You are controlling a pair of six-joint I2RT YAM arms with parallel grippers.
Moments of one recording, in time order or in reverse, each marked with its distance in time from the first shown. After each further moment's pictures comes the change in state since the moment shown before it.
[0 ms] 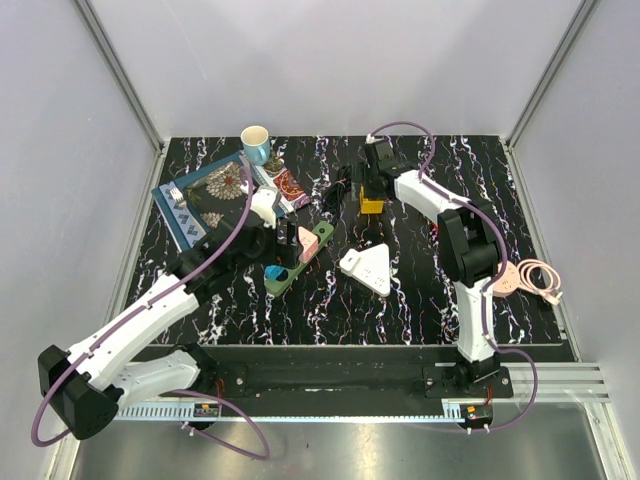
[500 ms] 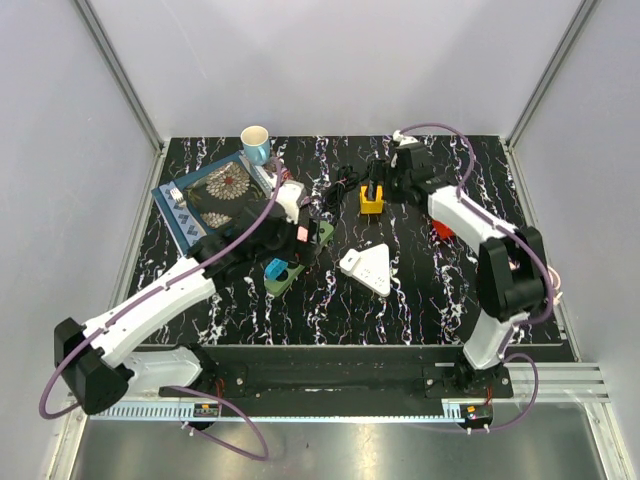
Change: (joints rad) left arm -0.109 0.182 0.173 -0.049 0.012 -0.002; right arm -0.066 -0.407 -0.388 0.158 -0.166 0.026
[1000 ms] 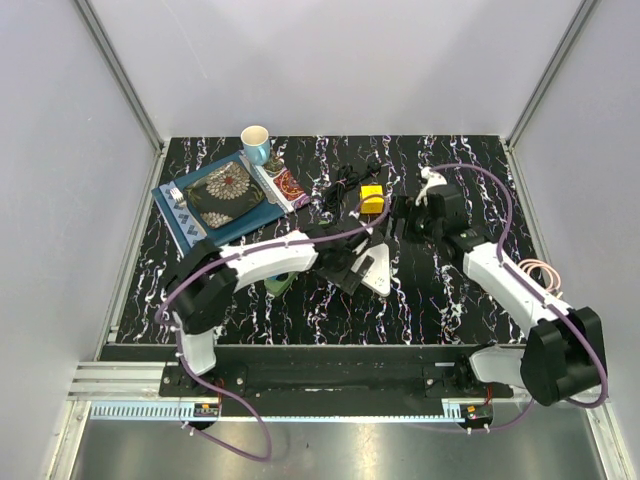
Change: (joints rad) left arm -0.141 0.680 0.240 -0.143 0.003 0.025; right arm -0.005 -0.486 -0.472 0.026 -0.106 0.104
